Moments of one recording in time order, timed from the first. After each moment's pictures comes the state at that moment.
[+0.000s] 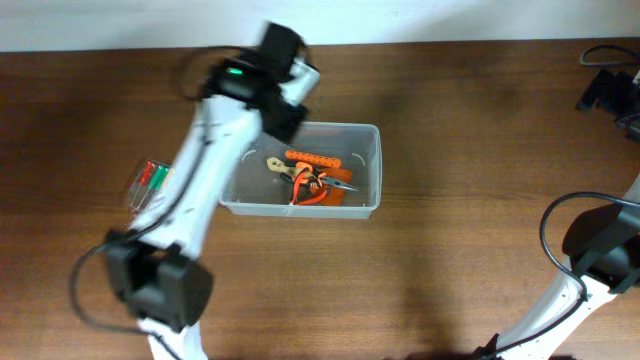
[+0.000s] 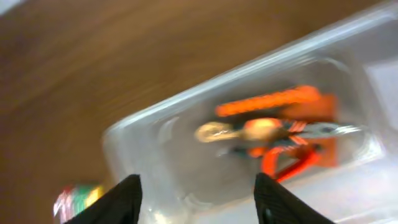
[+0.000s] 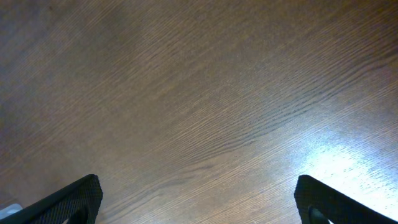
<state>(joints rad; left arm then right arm) -0.35 1.96 2.02 -1.21 -0.11 0.13 -0.53 2.22 2.46 -1.51 -0.10 0.08</state>
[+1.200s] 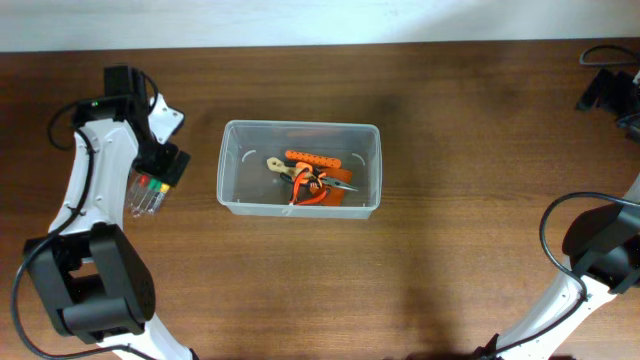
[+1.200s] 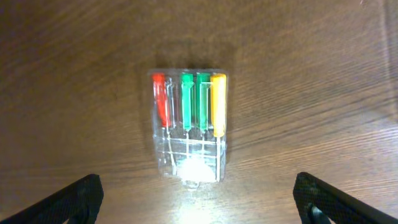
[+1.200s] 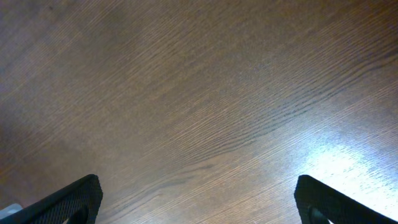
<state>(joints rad) 0.15 1.90 1.57 -1.01 -0.16 0.58 -0.53 2.22 2.46 -1.51 -0.10 0.08</state>
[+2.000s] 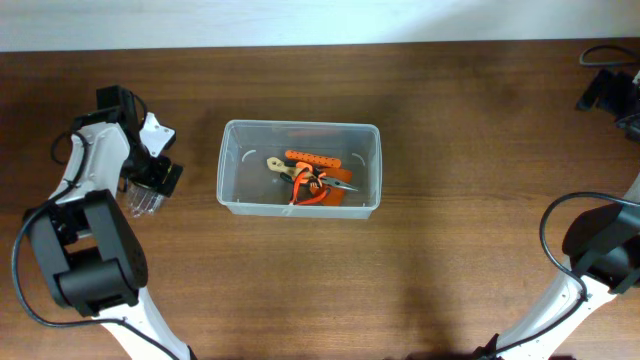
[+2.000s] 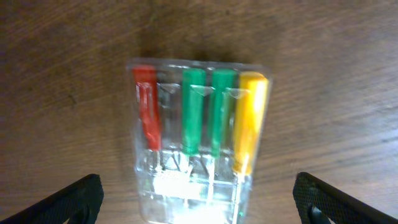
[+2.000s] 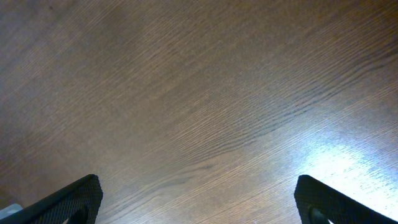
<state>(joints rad) 0.24 2.07 1.56 -0.93 -0.12 0.59 -0.53 2.22 2.46 -1.51 -0.10 0.08</state>
